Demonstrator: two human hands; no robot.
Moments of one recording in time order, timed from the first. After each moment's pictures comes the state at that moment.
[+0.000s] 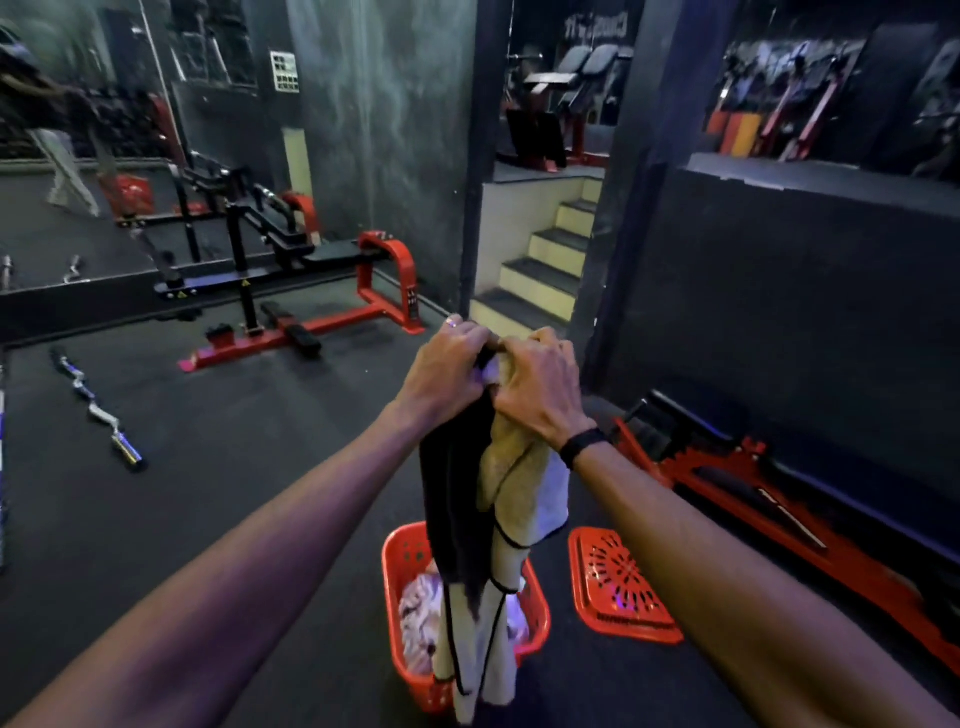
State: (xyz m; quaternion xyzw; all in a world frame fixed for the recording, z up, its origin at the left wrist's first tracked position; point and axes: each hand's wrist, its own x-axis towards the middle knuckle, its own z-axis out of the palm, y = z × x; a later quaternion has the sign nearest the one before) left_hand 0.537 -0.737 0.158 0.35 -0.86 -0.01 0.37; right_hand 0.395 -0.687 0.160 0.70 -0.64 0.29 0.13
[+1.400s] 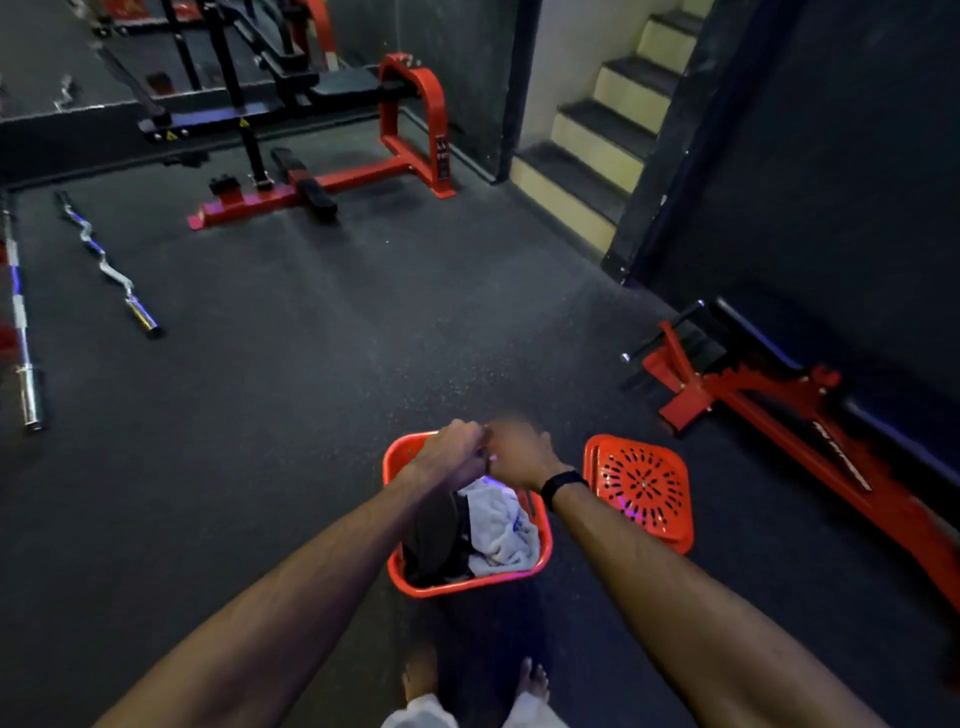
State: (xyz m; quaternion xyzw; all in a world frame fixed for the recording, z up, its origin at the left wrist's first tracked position) left_hand 0.485 -0.794 -0.048 0.53 -0.80 -0.27 0.02; right_hand 0.358 -0.782 -0.051 0.71 -0.67 -0.01 -0.24
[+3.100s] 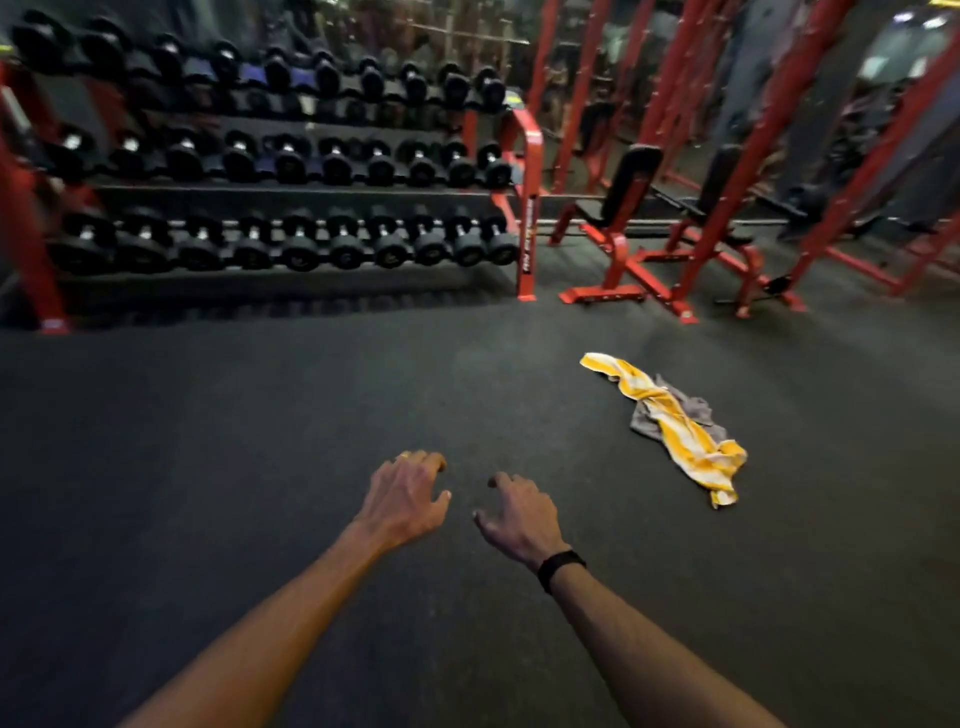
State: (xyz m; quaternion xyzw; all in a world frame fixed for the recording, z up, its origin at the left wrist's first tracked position) left_hand -0.035 0.280 -0.004 -0.70 -0.69 -0.15 -0.08; right_hand 0.144 0.310 -0.021 -0.57 -0.80 0.17 0.05
